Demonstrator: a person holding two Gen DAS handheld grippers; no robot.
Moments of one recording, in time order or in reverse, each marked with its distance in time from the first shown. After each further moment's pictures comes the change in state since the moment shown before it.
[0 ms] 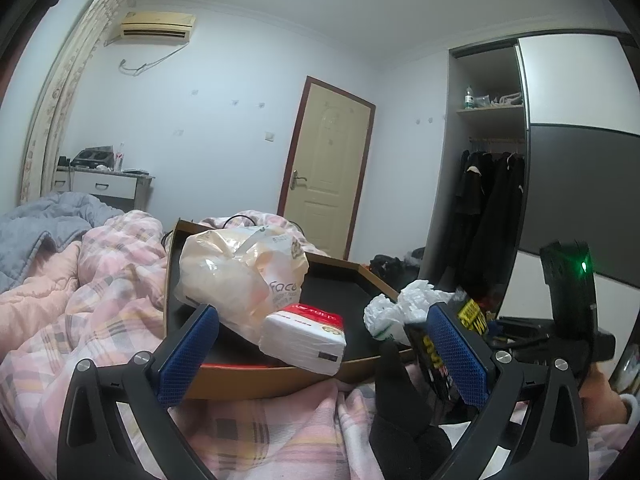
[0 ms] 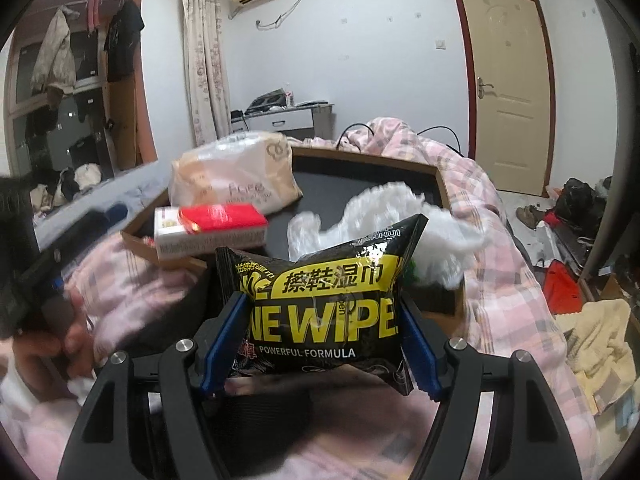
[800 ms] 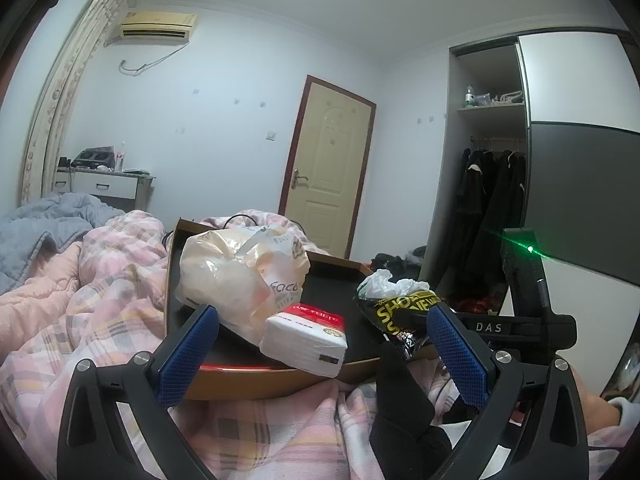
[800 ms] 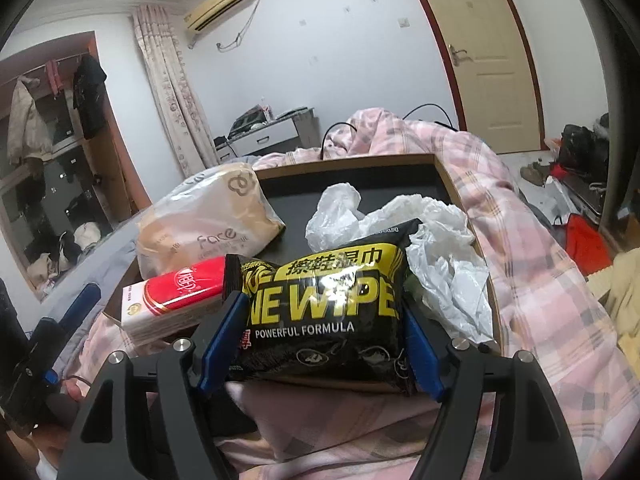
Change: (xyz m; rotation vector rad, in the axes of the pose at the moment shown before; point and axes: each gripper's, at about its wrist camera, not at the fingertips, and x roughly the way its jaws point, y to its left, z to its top) left arm 0.000 -0.001 -0.001 0.006 0.001 0.006; right arm 0.035 -0.019 0.010 0.218 -0.007 0.042
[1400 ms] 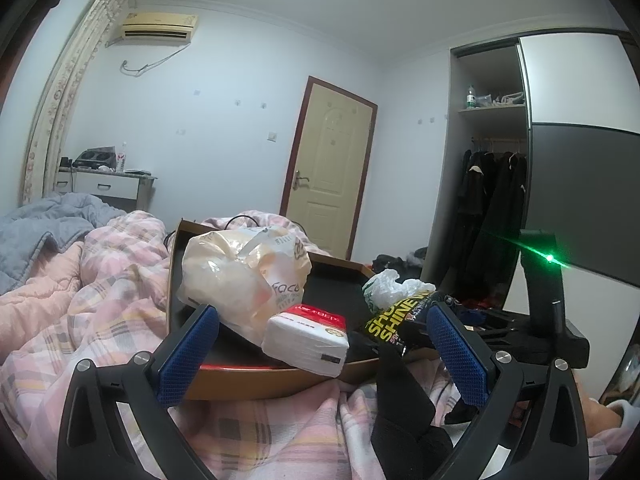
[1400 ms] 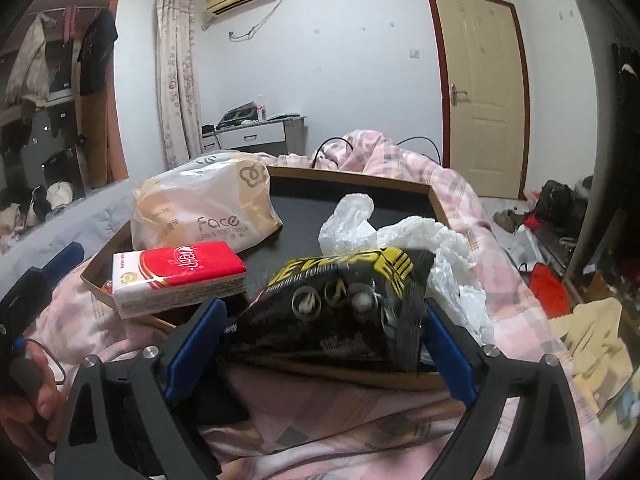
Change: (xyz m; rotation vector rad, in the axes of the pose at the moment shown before) left arm 0.001 0.001 -0.001 -0.001 -0.004 0.006; right arm -0.016 0.027 -0.008 -0.188 -0.055 -0.149
